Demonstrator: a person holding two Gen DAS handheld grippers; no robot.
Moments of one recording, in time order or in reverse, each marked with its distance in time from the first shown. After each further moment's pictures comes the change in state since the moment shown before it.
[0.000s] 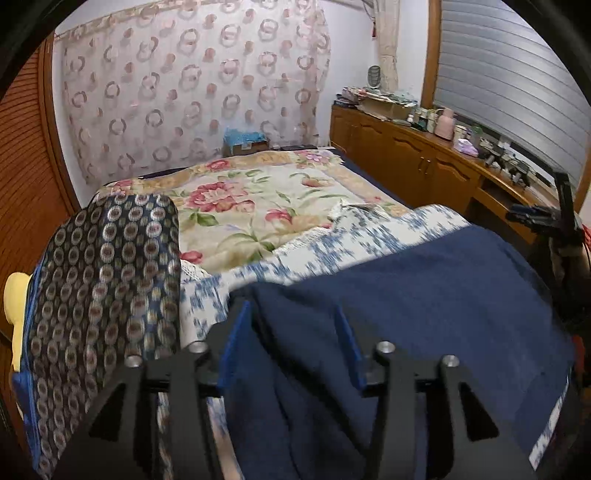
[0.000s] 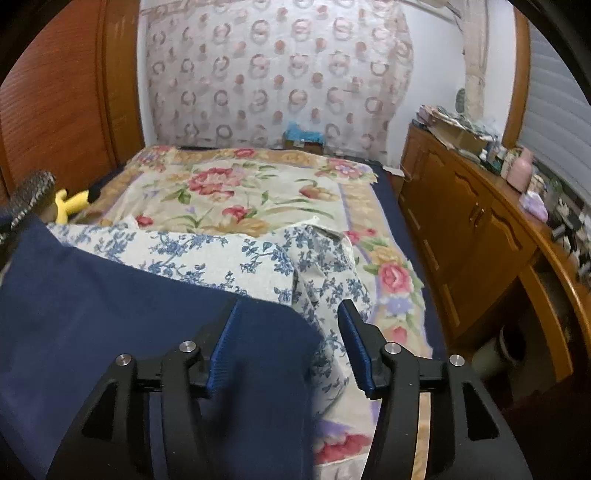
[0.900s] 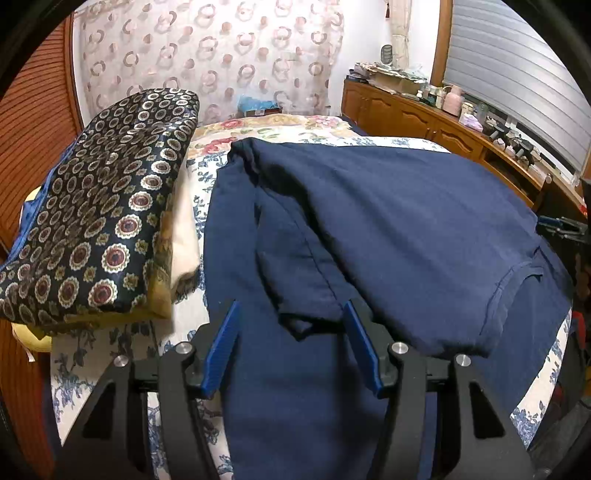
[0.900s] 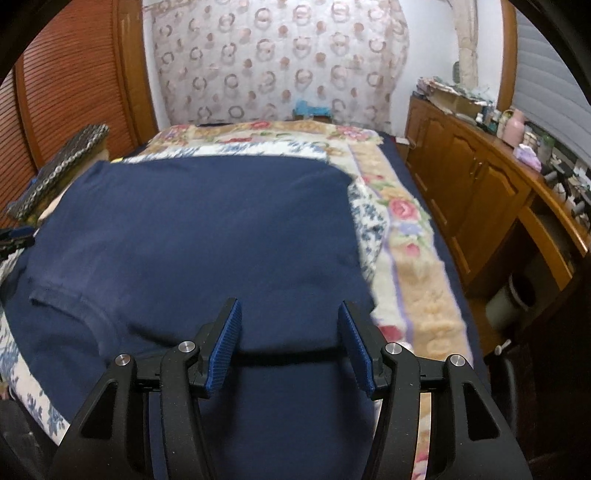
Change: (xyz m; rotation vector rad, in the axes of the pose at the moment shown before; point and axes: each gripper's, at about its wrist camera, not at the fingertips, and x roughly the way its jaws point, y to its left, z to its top) left arm -0.045 -0.038 -0.132 -0.067 0.088 0.047; right arm -0.088 0.051 -0.135 0.027 0.083 0.060
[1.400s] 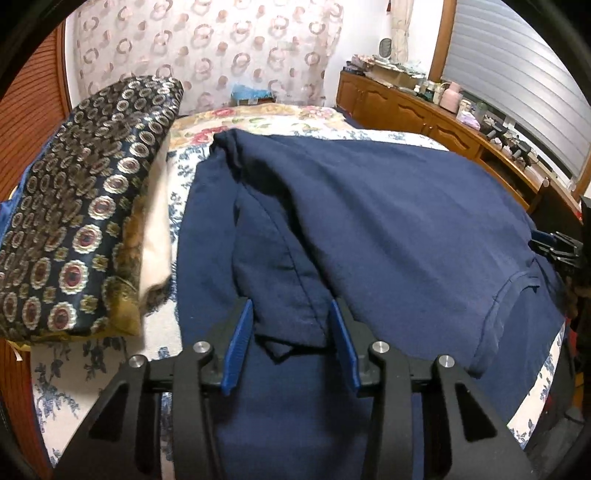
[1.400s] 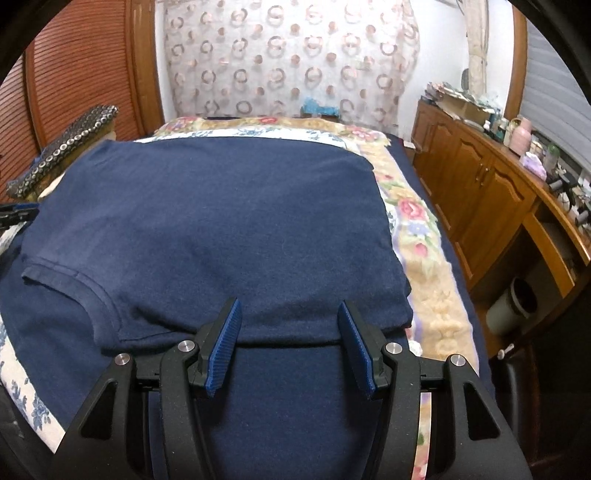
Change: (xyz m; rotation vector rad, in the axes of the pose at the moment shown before) left arm 0.018 -0.008 0.013 -0.018 0.053 -0.039; right arm 0.012 0.014 -0.014 -0.027 -0.010 -0.010
